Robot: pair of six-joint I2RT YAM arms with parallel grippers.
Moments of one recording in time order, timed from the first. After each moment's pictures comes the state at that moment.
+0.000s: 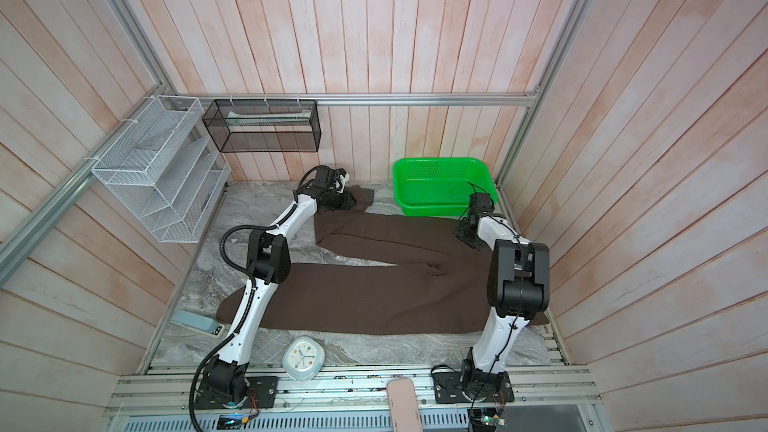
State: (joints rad) left arm -0.33 2.75 2.56 -0.63 0.36 -0.20; right arm -0.08 1.87 1.27 -0.50 0.05 0.55
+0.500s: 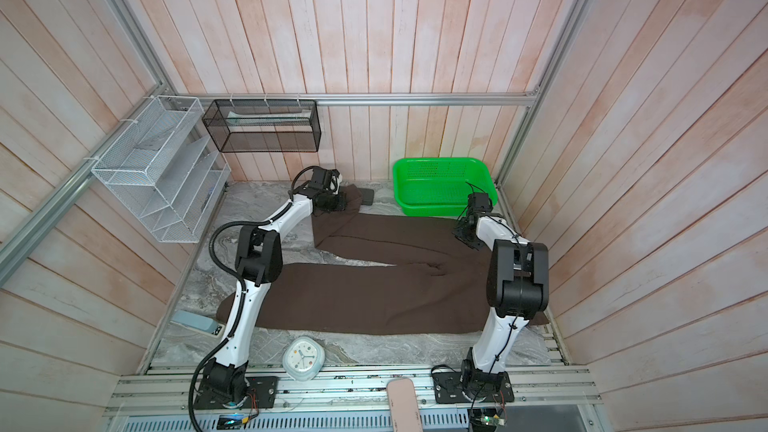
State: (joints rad) left arm -0.32 2.44 2.09 -0.48 0.19 -0.26; right arm -0.07 1.87 1.27 -0.50 0.05 0.55
